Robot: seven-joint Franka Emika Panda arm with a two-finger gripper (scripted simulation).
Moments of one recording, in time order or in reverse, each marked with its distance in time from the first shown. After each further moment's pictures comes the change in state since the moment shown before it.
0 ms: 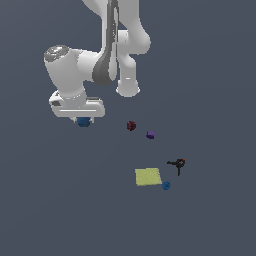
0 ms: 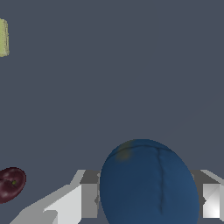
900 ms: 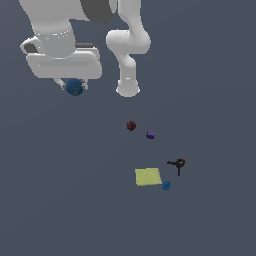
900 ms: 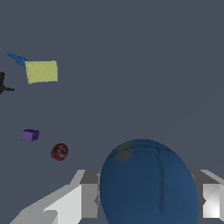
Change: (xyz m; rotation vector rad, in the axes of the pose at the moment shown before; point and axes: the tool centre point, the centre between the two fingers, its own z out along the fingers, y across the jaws) arm 0.003 -0.017 -0.177 -0.001 0.000 0.000
